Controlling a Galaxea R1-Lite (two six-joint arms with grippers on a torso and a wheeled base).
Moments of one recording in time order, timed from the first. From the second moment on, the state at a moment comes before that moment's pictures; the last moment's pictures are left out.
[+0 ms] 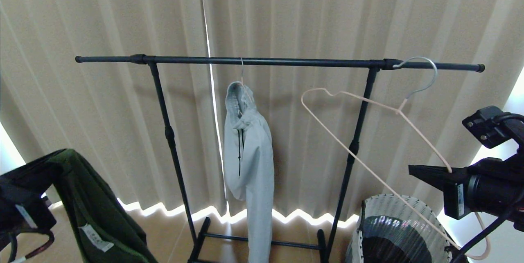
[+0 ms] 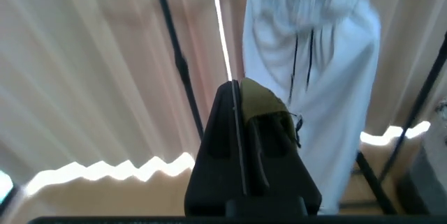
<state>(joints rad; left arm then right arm) -0.21 0.96 -0.34 -0.58 0.07 0.19 0.42 1.23 -0.62 -0.13 -0.09 0.08</state>
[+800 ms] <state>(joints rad) -0.41 1.47 -0.83 -0.58 0.36 0.05 0.73 1.36 -0.60 -0.41 0.00 0.08</state>
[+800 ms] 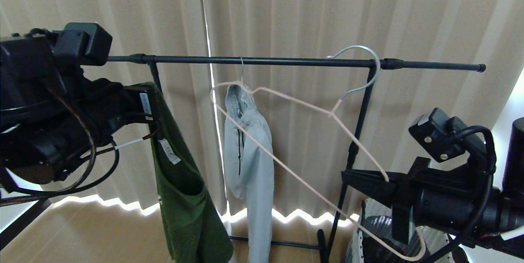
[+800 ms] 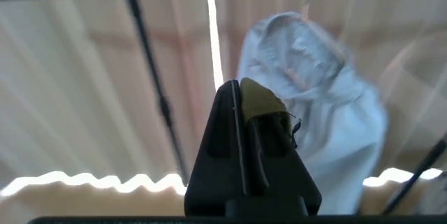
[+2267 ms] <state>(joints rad) -0.44 1.56 -0.92 -0.51 0.43 -0.06 0.87 1.57 -0.65 -0.55 0.03 0.08</state>
